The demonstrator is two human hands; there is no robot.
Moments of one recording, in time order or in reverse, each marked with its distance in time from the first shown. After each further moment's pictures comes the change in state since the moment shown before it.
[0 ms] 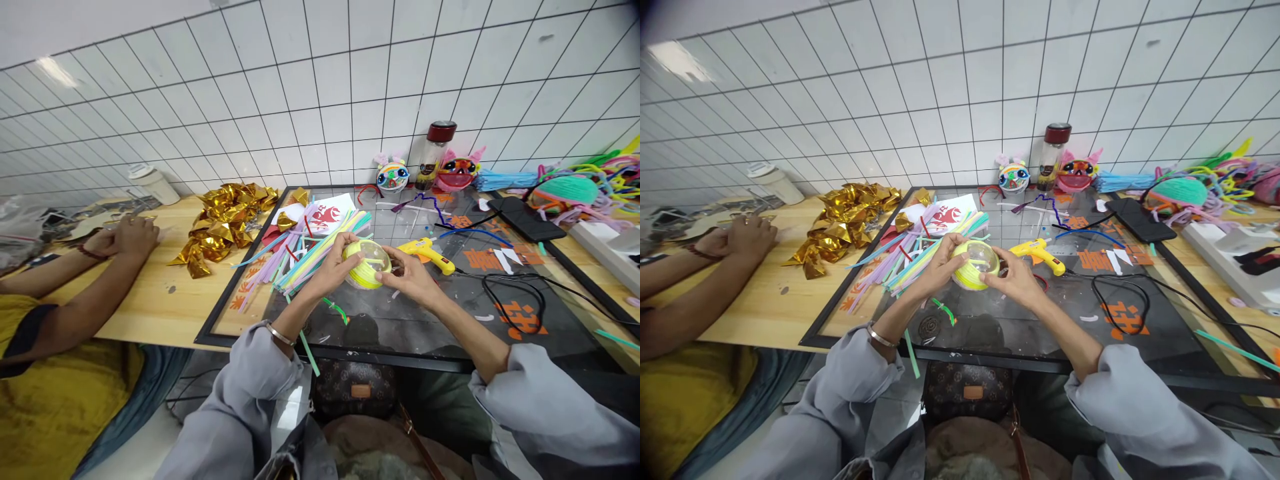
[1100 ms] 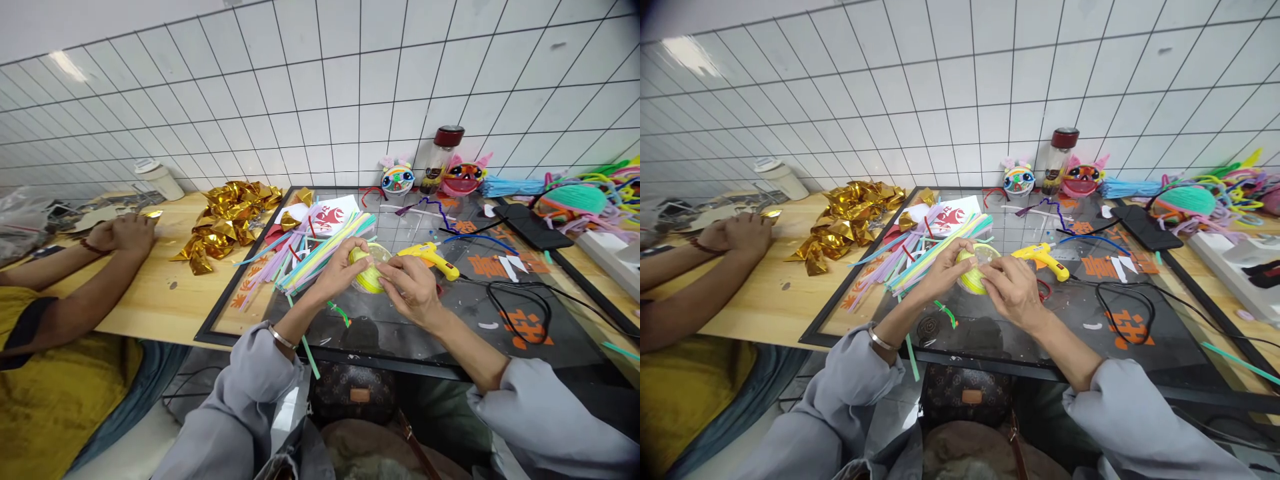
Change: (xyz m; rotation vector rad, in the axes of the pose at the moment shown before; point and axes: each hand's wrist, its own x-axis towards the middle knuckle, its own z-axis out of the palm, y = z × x) left_hand -0.002 0.008 0.003 0.041 0.003 0.040; right_hand -0.015 -0.025 0.007 -0.654 0.357 -0.913
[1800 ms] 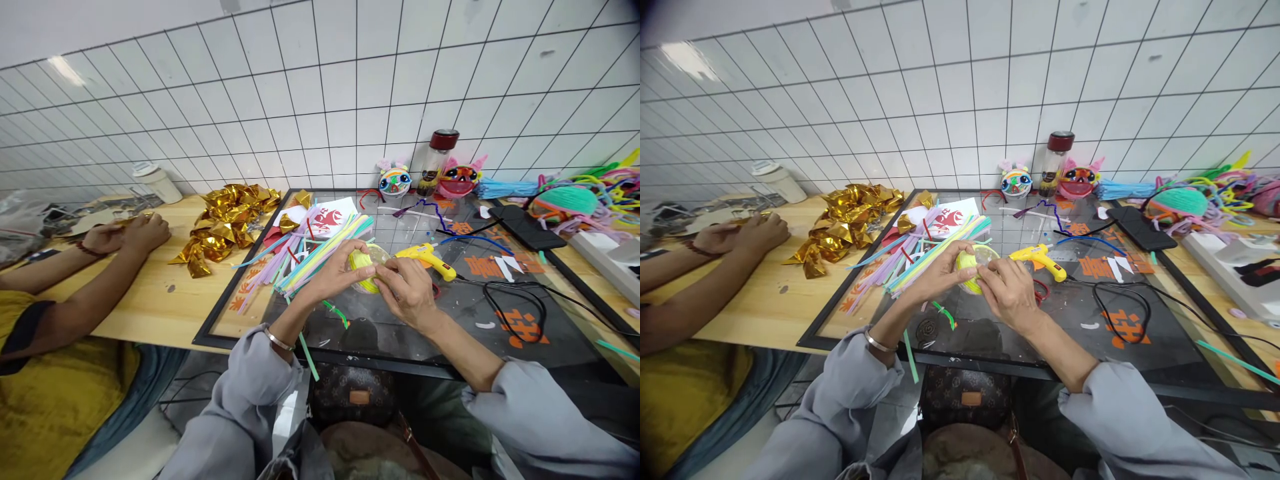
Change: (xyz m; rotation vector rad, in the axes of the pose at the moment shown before) left_hand -0.002 0.000 -0.012 0.093 -0.125 0.061; right_hand 0.001 -0.006 0.002 -0.109 -0.021 0.009
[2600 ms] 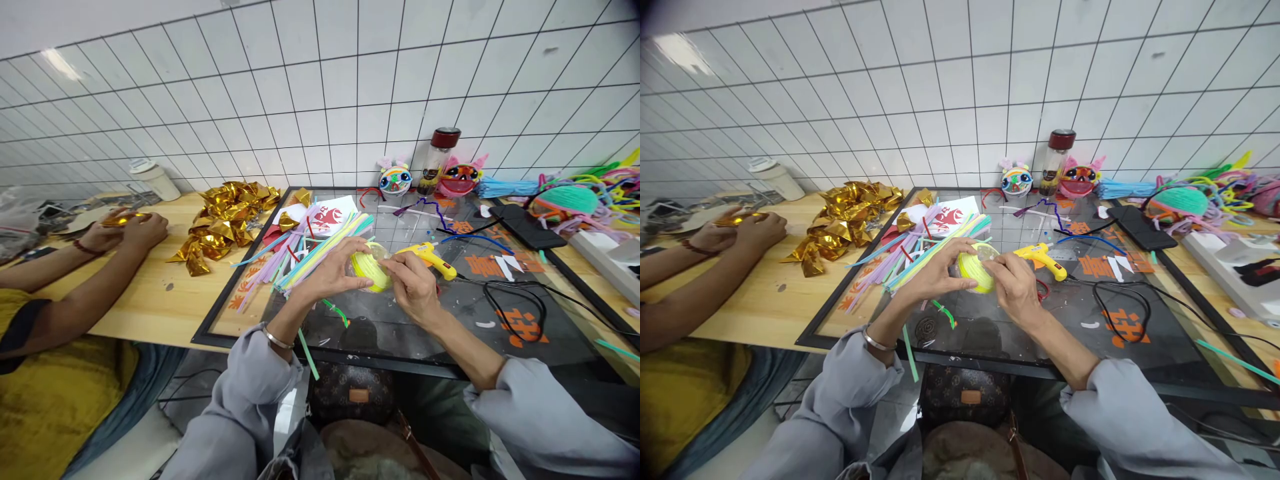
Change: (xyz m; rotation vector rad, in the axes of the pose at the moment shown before) left_hand 0.000 -0.005 -0.008 0.112 -0.054 0.155; right_hand -0.008 0.010 0.007 0.218 0.054 0.152
